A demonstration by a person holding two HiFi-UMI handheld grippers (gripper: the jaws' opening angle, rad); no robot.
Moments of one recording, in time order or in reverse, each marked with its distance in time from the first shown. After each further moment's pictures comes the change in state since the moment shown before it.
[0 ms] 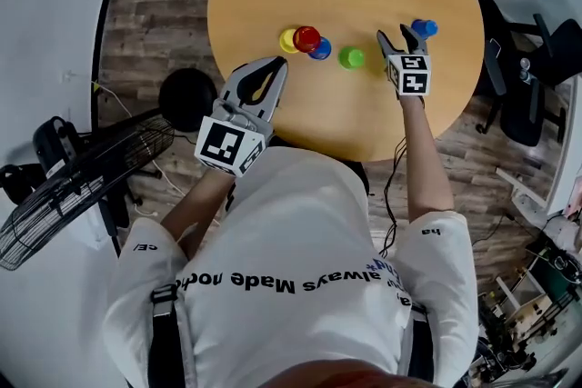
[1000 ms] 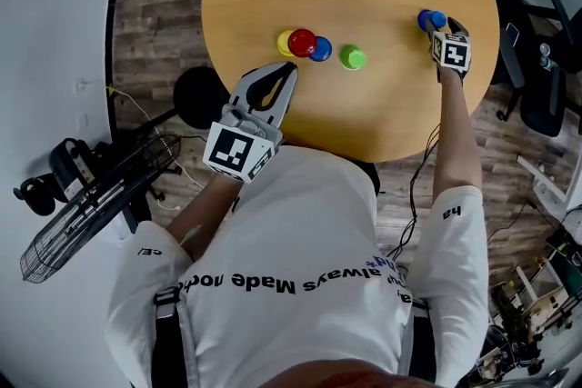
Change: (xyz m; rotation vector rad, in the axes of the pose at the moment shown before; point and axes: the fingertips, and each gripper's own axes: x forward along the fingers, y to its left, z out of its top) left arm 0.055 -0.016 -0.015 -0.006 0.106 -0.053; right arm 0.043 -0.171 -0.097 0.136 0.221 -0.172
